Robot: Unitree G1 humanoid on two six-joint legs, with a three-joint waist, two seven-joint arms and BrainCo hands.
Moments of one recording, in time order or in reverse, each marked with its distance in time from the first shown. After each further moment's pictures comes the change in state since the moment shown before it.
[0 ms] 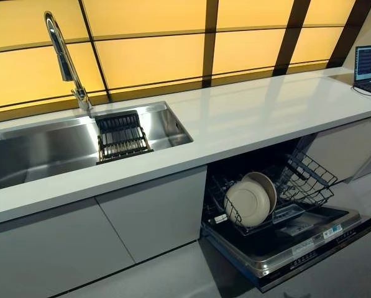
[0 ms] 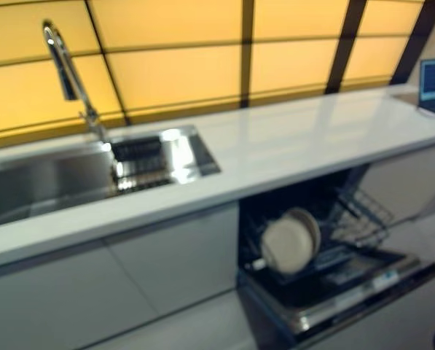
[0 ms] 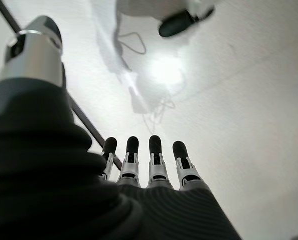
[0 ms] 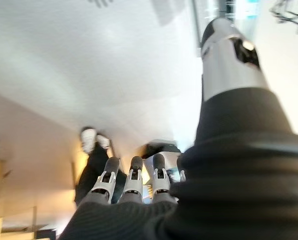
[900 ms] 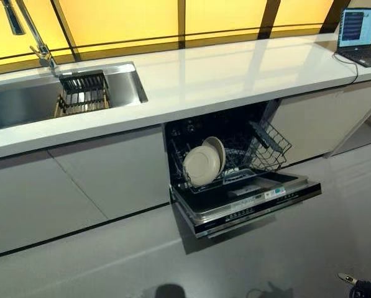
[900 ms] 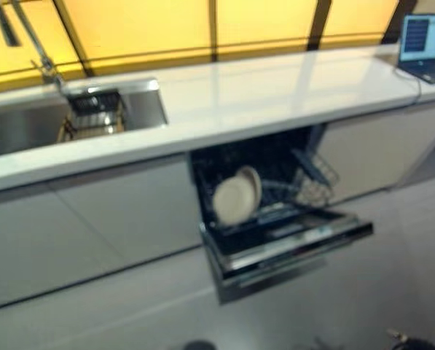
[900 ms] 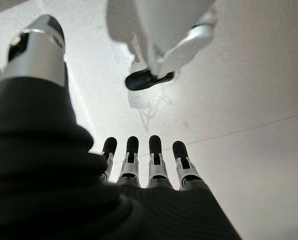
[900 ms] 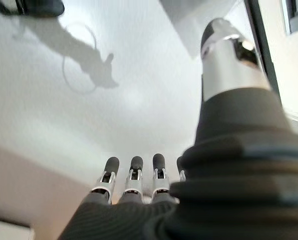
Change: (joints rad) left arm 0.004 -0.052 0.069 -0.052 -0.181 0.019 0.049; right arm 0.027 0.273 -0.021 0.028 0.373 -0.098 0.052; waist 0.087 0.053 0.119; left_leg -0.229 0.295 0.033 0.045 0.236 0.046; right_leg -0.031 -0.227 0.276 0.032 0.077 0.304
